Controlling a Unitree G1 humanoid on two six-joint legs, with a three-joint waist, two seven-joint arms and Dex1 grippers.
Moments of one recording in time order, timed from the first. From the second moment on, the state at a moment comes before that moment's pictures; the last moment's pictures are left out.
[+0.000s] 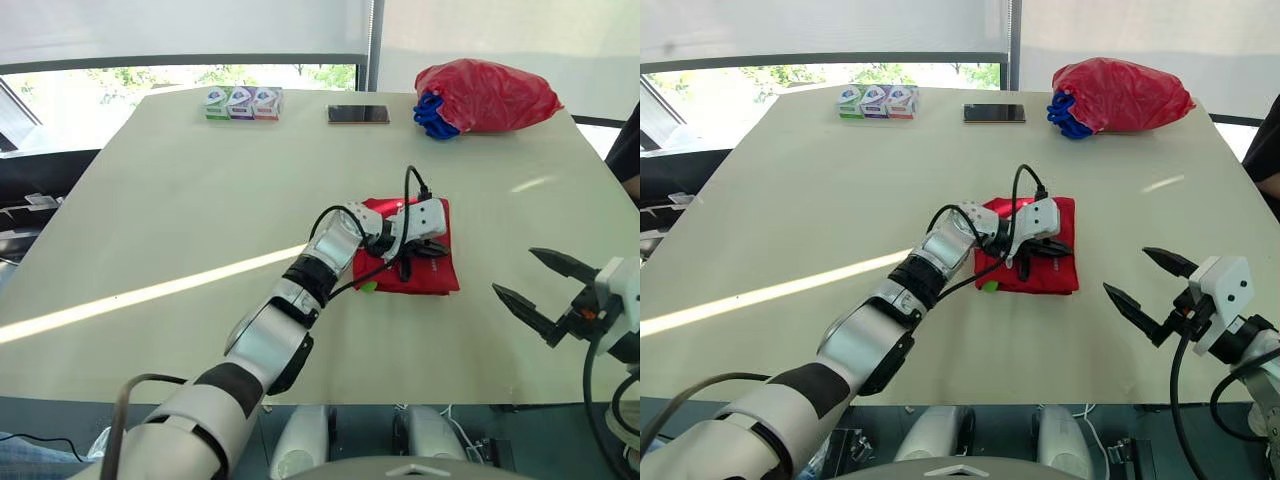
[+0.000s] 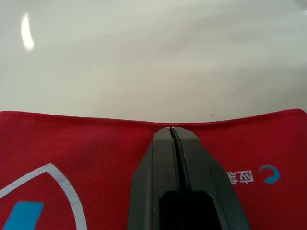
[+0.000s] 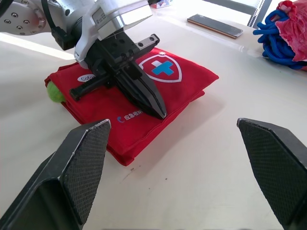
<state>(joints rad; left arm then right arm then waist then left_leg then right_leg) -1.03 0.04 -0.41 0.84 0.11 0.02 -1.09 0.31 -0.64 -0.45 -0.60 0.56 0.35 0.77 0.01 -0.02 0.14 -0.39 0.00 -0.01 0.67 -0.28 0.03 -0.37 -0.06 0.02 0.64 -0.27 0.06</state>
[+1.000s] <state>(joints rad) -0.89 0.31 -0.08 0.38 -0.28 0.27 -1.31 0.21 -0.65 -0.39 -0.57 0.56 0.41 0.72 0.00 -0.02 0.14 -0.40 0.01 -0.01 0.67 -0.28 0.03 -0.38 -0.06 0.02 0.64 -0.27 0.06</state>
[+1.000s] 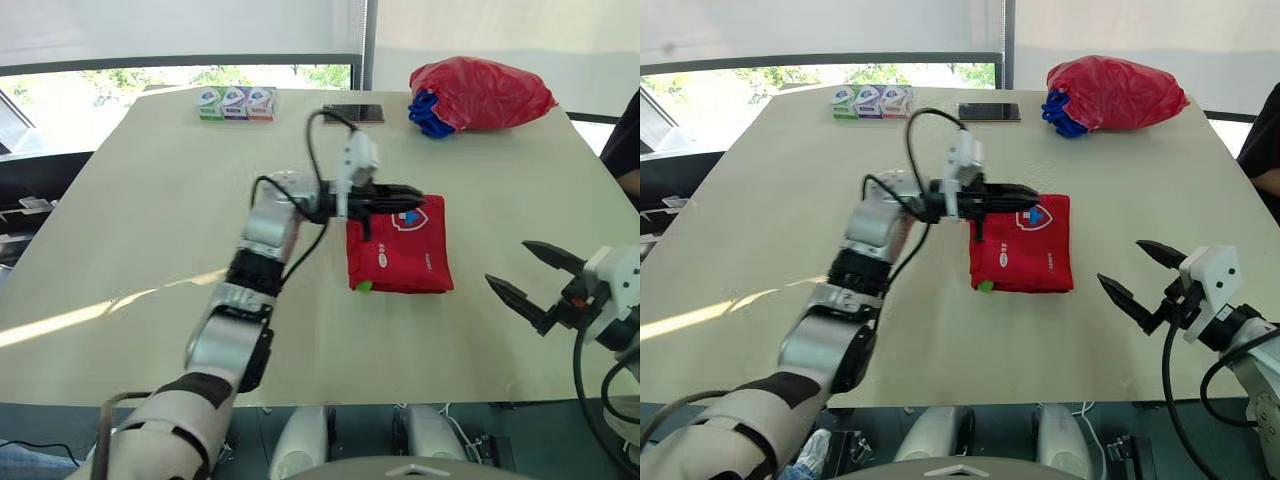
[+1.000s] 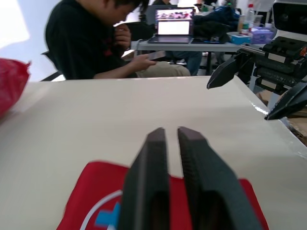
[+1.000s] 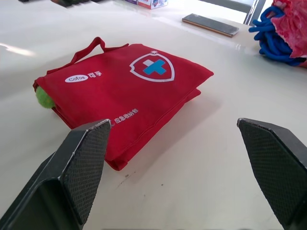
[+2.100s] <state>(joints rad) -0.67 0.79 0.06 -0.06 -0.59 0.56 -1.39 -0.51 -0.38 0.07 0.22 0.19 0.39 0.58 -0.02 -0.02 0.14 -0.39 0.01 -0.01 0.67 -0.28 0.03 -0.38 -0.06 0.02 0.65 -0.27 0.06</state>
